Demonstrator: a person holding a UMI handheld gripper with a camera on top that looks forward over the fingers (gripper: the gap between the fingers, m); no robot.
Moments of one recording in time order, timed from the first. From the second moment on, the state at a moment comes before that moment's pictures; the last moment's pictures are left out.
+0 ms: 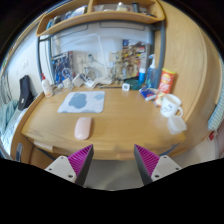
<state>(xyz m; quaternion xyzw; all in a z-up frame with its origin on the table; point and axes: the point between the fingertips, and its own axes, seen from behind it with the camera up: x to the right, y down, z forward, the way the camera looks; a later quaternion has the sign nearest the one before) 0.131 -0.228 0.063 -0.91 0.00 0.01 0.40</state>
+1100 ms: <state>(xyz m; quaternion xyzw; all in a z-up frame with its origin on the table) 0.006 -0.100 -0.009 -0.93 0.03 0.00 0.37</state>
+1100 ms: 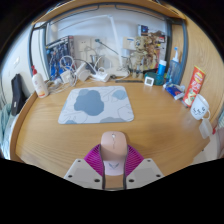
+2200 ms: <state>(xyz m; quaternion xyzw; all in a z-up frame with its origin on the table) -0.044 0.107 -0.010 -0.93 -0.02 0.02 0.35</state>
